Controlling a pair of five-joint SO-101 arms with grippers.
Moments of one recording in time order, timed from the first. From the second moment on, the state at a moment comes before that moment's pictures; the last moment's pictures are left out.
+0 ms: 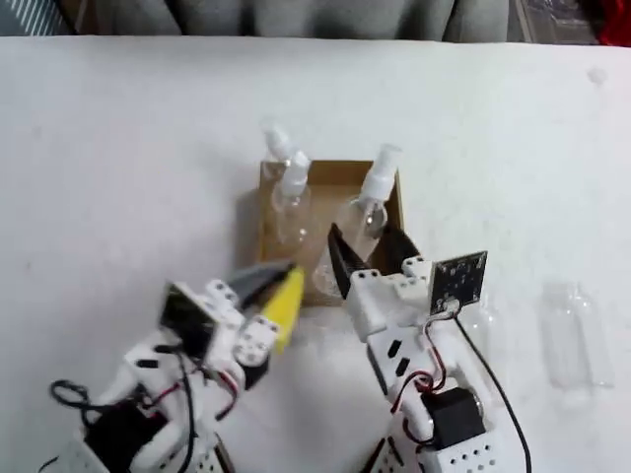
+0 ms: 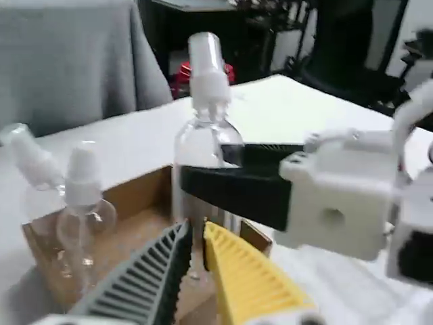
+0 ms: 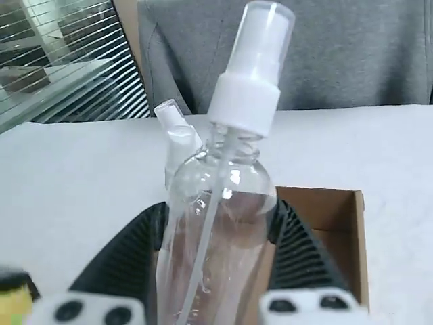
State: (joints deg) left arm 38.2 -104.3 77.4 50.5 5.8; right arm -22.9 -102.5 85.3 34.2 -11.8
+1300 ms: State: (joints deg) left arm 45.0 -73.9 76.0 42.9 2.4; right arm -29.3 -102.5 77.6 46.4 -14.2
